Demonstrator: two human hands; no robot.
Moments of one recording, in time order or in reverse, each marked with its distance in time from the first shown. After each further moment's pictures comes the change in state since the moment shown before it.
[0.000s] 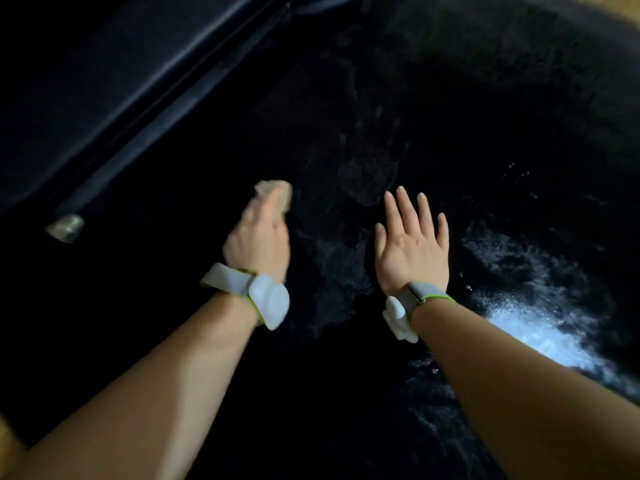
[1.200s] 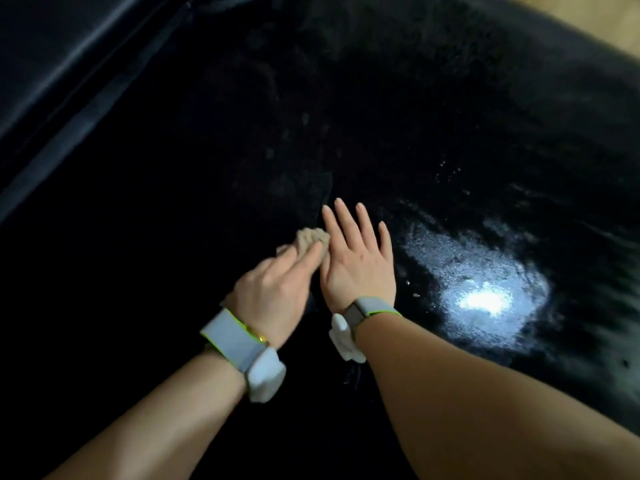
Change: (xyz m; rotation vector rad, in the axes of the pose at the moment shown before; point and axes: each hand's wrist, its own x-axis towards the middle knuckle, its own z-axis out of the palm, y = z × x) left_hand -0.024 0.051 0.031 -0.050 -0.118 0.629; right_hand 0.003 0.005 0.005 0.019 0.012 0.012
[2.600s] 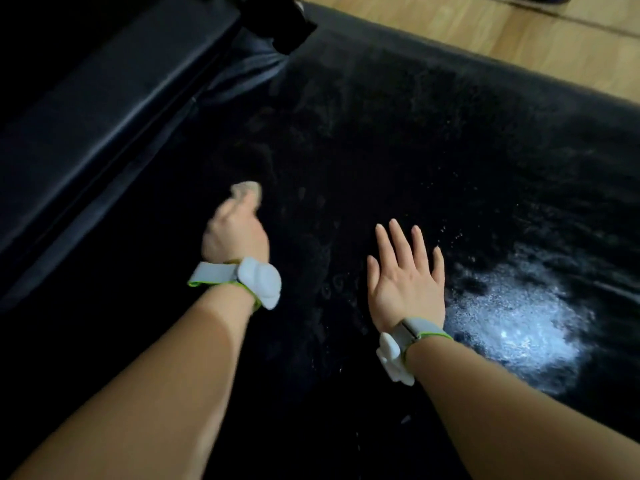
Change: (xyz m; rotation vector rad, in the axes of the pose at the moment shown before) left_hand 0.157 -0.065 0.010 0.141 0.117 -0.618; right_hand 0.065 0.063 -0.022 -0.006 0.020 0.180
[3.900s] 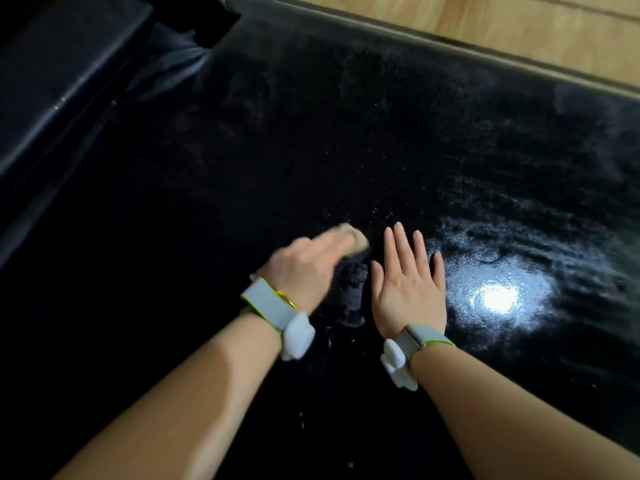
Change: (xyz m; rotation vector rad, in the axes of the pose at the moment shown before) left_hand -0.097 0.094 0.020 -0.252 -0.212 0.868; right_hand -0.031 0.079 -0.009 -0.004 -0.007 0.130
